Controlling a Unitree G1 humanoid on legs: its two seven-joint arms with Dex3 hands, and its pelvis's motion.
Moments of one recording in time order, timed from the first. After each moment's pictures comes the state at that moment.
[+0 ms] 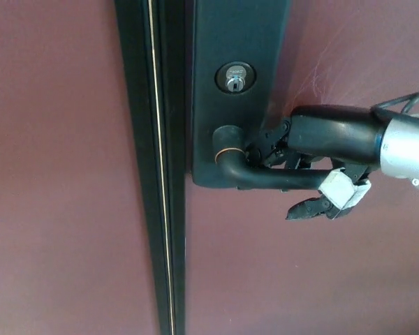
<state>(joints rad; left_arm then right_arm) -0.03 0.56 0.07 1.33 0.12 -0.22 -0.13 -0.71 -0.69 0.51 -0.36 -0.32 0.53 0.79</state>
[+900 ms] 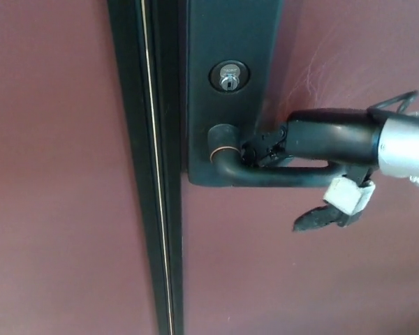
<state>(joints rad) -0.03 0.56 0.07 1.33 0.12 -0.22 -0.13 -0.79 -0.69 0.51 -0.35 -0.34 0.55 0.95</state>
